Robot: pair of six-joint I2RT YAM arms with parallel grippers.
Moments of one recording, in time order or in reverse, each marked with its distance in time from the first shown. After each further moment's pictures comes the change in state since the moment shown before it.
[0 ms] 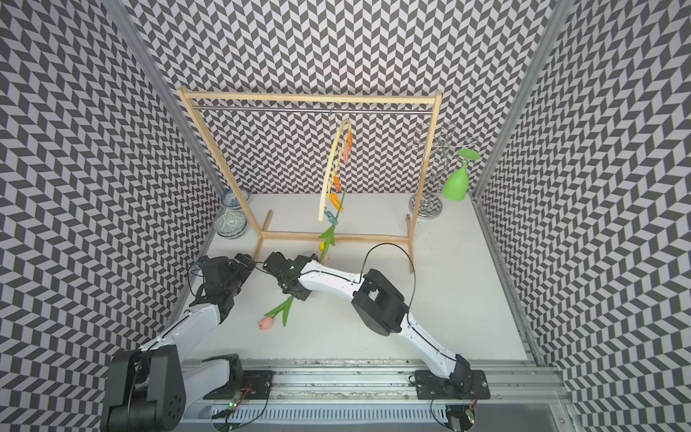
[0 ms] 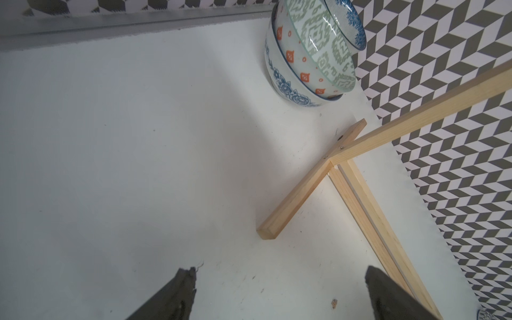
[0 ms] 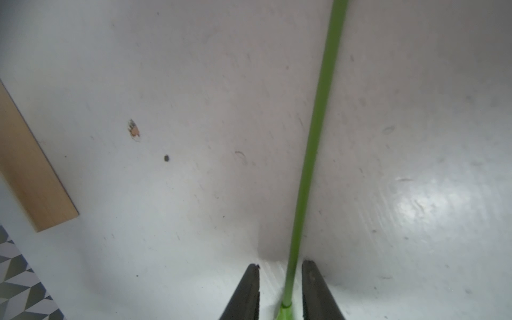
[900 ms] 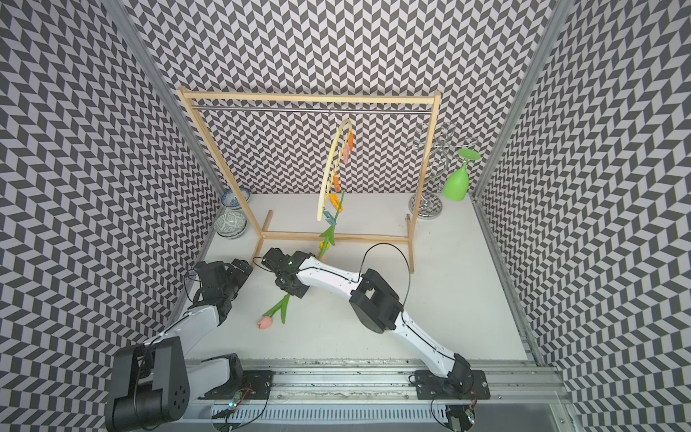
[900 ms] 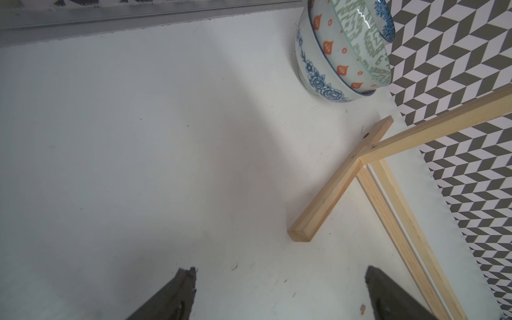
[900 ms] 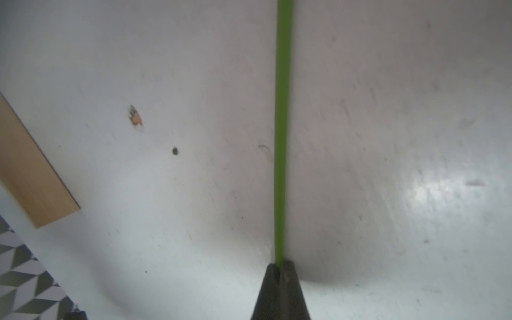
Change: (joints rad) left arm 0.072 0.047 -0.035 0.041 0.066 0.034; right arm -0.026 0.085 0.137 -0.068 -0.071 -0.074
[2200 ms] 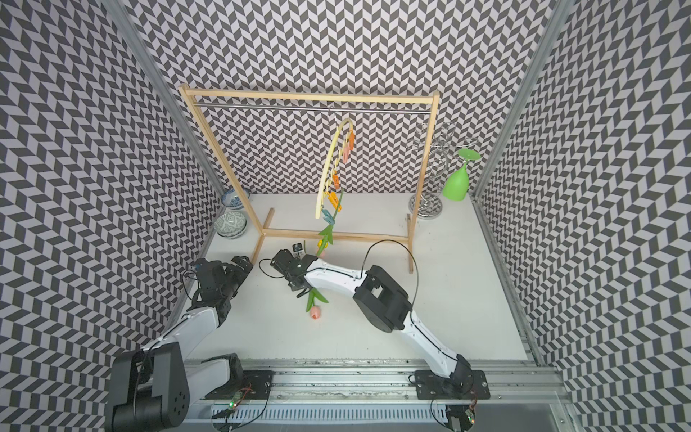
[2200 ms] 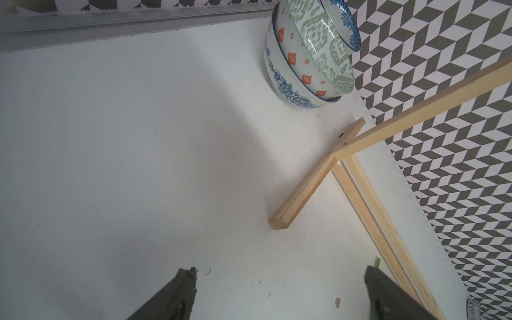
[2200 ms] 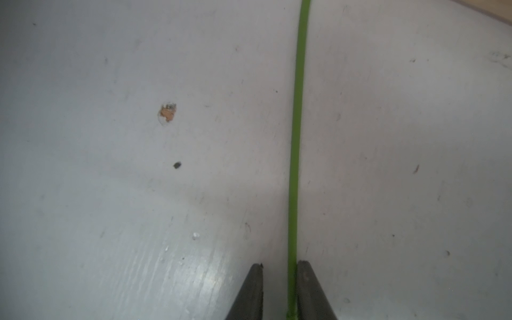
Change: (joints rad) left arm 0.000 -0.033 -0.005 0.040 0.049 0.004; right arm -0.012 -0.112 -0.245 0.184 0.262 -0.835
